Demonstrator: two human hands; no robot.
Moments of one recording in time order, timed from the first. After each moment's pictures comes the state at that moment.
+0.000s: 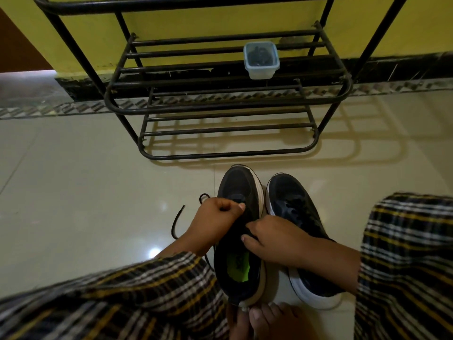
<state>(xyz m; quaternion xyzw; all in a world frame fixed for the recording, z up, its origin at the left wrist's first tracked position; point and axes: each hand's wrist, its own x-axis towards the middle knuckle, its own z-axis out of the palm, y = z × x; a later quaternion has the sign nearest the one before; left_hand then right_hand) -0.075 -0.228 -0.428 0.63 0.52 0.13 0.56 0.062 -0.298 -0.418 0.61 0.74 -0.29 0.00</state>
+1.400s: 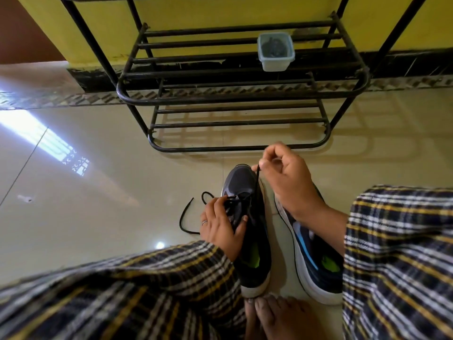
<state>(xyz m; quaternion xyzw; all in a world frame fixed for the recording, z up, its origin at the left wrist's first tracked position) -0.088 -0.262 -0.466 0.73 0.59 0.11 0.34 0.065 -0.253 -0.393 0.64 0.50 -0.29 -0.51</state>
